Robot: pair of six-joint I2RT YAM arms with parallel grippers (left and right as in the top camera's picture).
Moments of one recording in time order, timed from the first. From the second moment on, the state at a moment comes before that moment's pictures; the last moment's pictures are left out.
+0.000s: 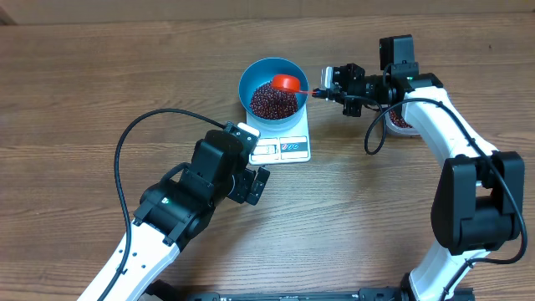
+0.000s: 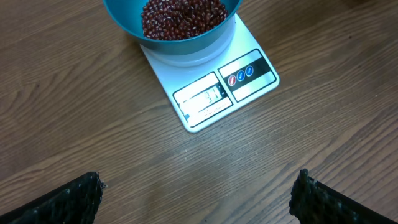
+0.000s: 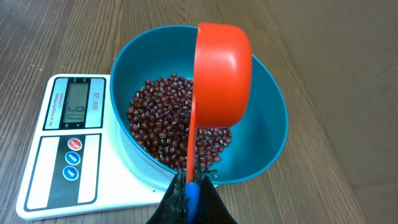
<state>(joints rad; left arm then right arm) -0.57 1.12 0.96 -0.71 -0.10 -0.07 0.11 1.93 1.41 -0.45 -0.88 -1.28</state>
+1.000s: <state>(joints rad) -0.57 1.12 0.96 -0.71 -0.10 -0.07 -0.09 1.55 1.41 -0.79 -0.28 -0.36</state>
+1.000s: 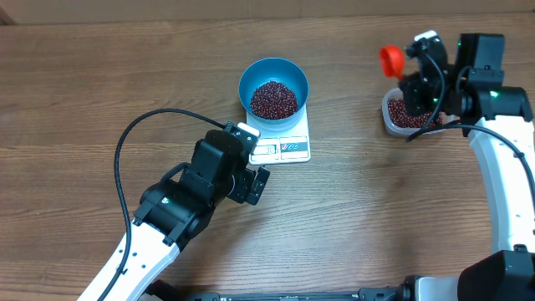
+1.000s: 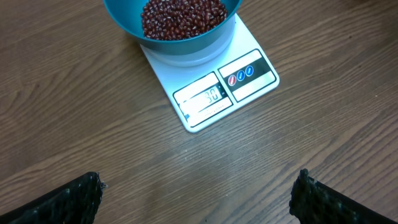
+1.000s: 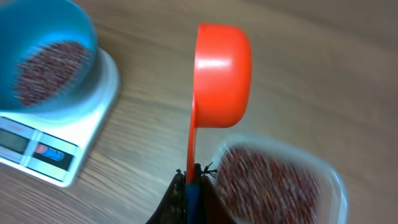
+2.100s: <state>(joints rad) -0.57 1.12 0.96 -0.71 -0.10 -0.07 -0.10 1.63 1.41 -0.97 0.09 -0.21</state>
